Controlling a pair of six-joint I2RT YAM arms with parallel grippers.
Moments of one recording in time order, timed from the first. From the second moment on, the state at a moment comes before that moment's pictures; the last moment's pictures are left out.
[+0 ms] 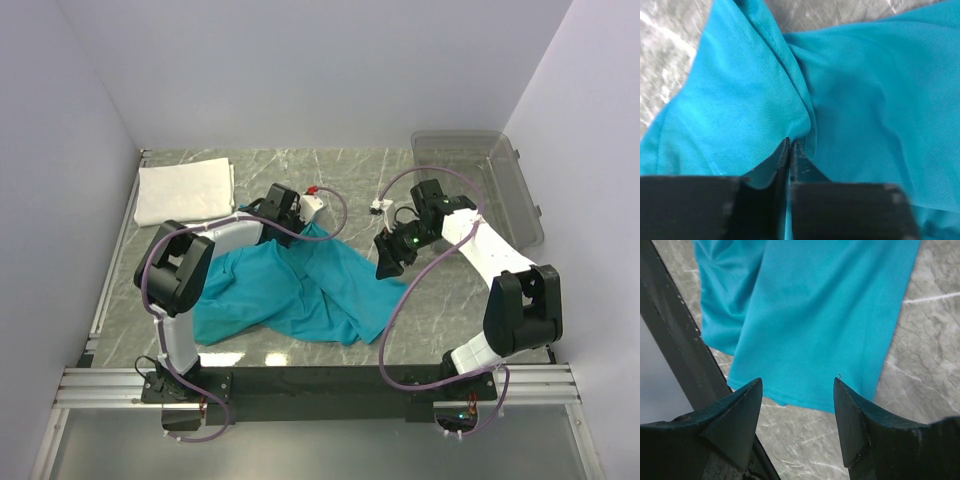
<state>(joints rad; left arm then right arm) -0.53 1.90 1.21 -0.18 0.09 0.35 0.22 1.52 1.14 -0.95 -0.71 -0.59</state>
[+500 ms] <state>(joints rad) -0.41 1.86 1.28 -0.19 0.13 0.12 0.22 1.52 1.10 -0.92 -0.58 -0.58</state>
